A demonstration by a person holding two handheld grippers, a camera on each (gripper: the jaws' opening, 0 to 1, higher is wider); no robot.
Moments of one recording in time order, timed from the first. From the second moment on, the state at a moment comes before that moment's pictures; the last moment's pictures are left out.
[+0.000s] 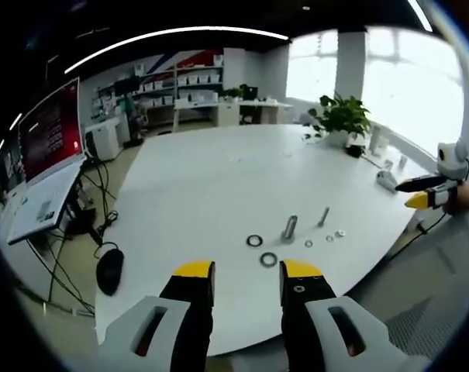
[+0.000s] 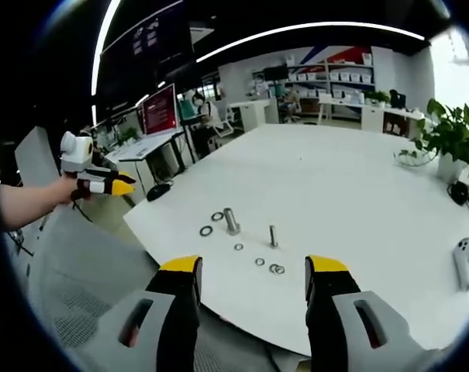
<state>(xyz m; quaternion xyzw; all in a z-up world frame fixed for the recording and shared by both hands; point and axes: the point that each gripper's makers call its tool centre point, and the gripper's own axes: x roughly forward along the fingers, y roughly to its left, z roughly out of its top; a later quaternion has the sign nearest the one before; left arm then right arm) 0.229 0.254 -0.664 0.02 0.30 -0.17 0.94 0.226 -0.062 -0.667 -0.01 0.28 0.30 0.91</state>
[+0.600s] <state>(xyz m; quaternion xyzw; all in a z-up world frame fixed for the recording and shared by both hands) 0.227 0.250 -0.667 0.05 0.31 -0.17 0.93 0.227 -0.061 -0.664 0.00 0.28 0.30 0.91</state>
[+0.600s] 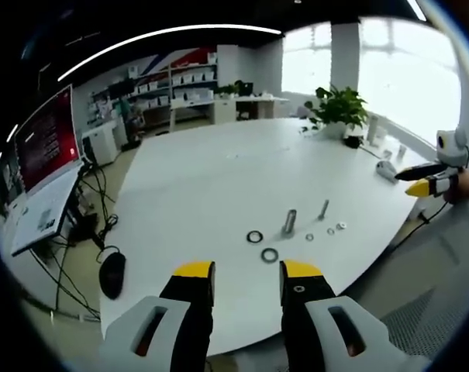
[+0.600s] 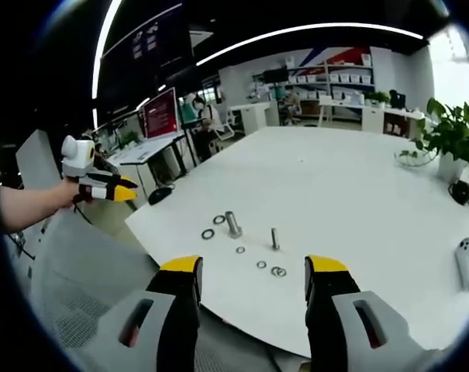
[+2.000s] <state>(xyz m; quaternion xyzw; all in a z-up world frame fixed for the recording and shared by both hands) 0.228 0.254 -0.673 0.03 0.32 -0.17 0.93 0.232 -0.068 -0.662 0.01 0.28 0.28 0.92</state>
